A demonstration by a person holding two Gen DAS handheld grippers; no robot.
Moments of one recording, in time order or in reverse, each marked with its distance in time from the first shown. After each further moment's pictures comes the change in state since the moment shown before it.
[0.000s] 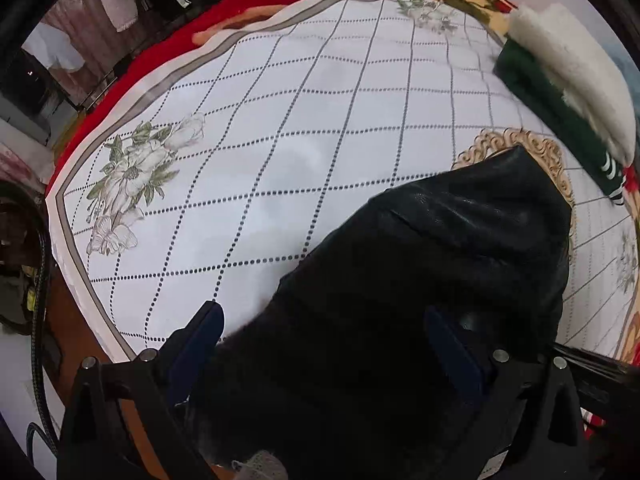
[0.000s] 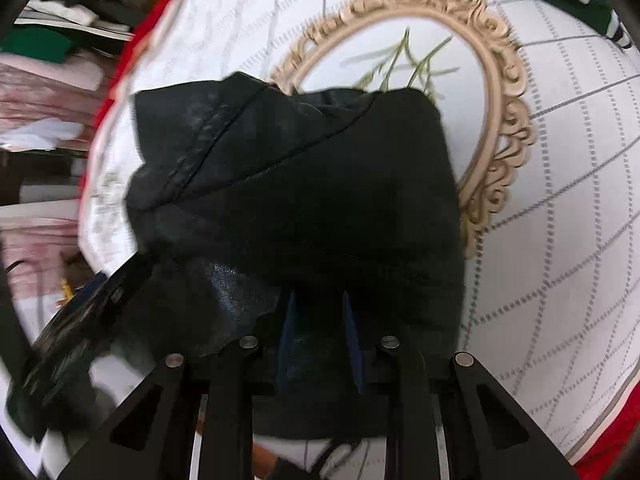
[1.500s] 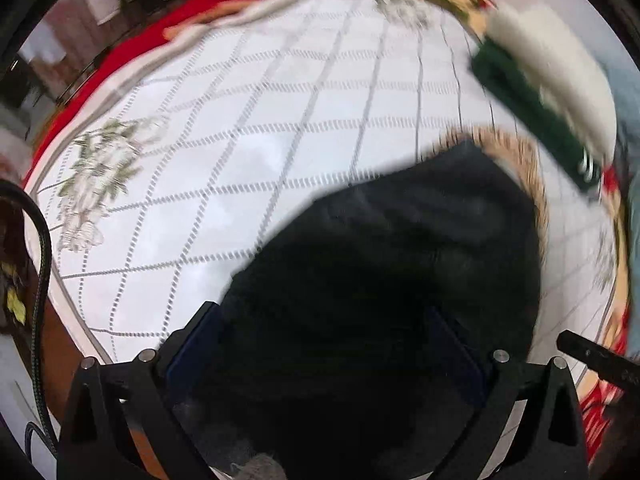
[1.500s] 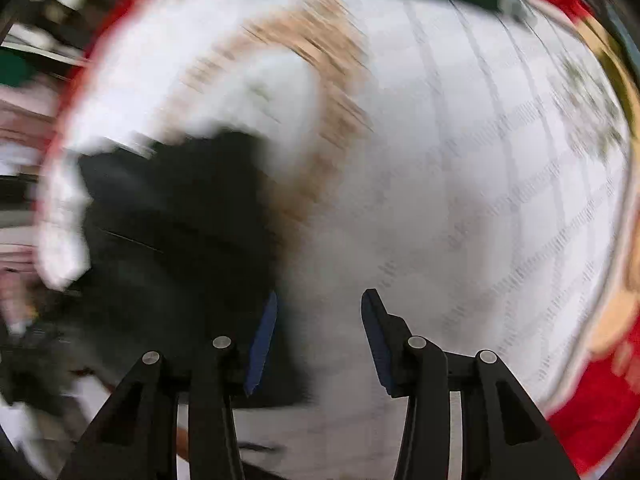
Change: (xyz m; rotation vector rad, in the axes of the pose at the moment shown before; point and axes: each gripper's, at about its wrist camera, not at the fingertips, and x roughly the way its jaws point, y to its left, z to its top) left arm -0.012 -0.014 0.008 -0.031 0.009 -0.100; right arm -0.036 -0.085 0.065 0.066 -0.098 -0.087
